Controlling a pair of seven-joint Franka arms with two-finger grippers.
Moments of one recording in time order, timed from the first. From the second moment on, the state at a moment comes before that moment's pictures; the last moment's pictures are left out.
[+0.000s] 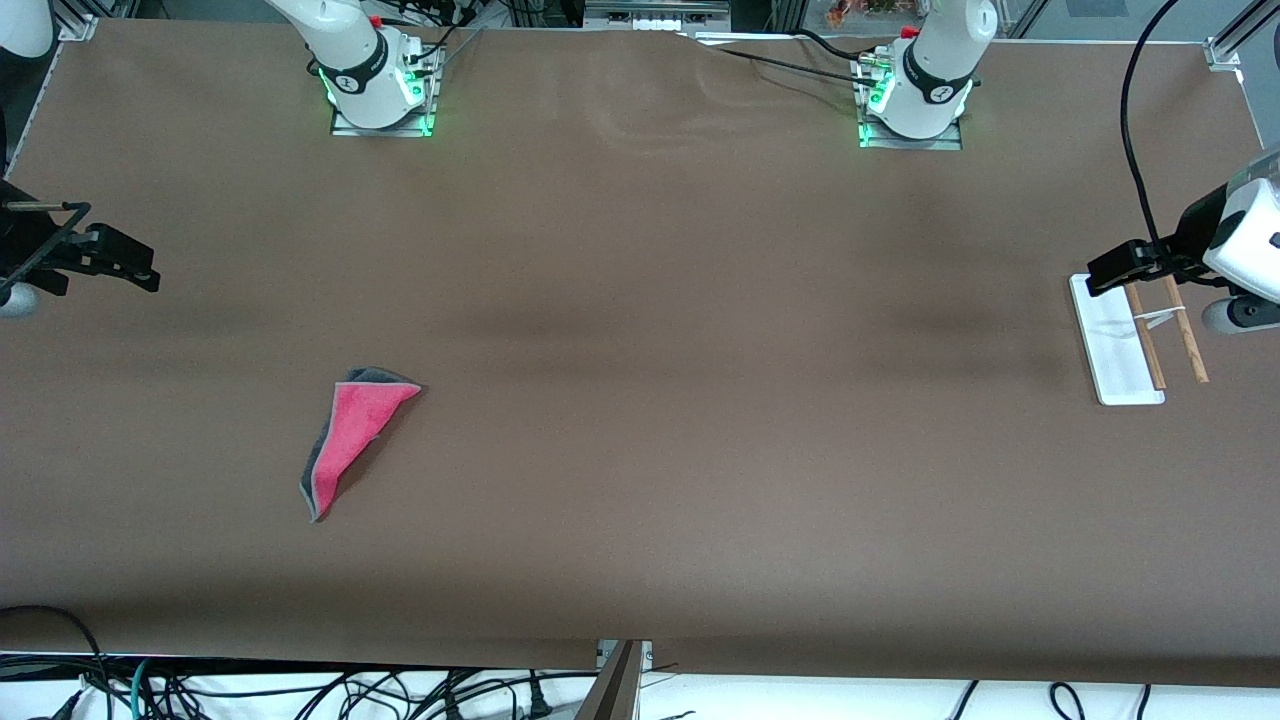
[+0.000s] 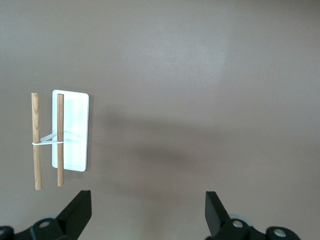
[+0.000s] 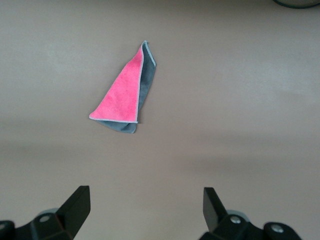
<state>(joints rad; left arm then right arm) 0.10 0.10 -0.11 -1.54 0.06 1.55 -0.18 0.05 0.13 -0.08 -1.49 -0.03 1.61 -0.10</state>
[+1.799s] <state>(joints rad) 0.11 0.11 -0.09 -1.54 0.01 1.55 -0.09 0.05 0.13 -0.08 -1.49 -0.03 1.62 -0.10</state>
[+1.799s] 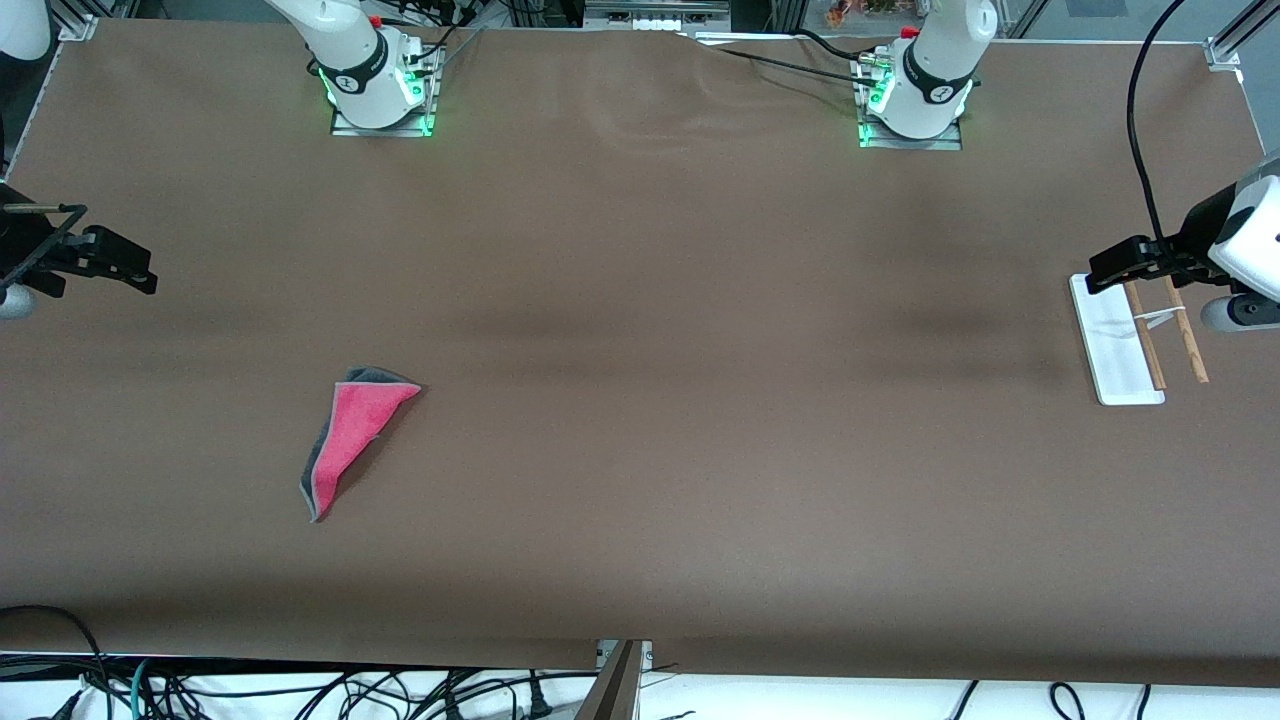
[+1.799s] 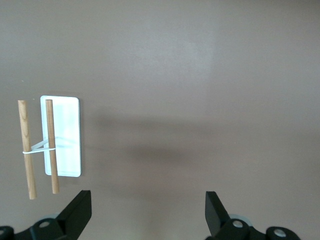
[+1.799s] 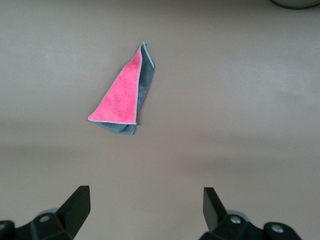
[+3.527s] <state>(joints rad) 0.17 0.13 -0.09 -1.50 -0.01 1.57 -0.09 0.11 0.72 -0.08 -1.49 -0.01 2.25 -0.10</state>
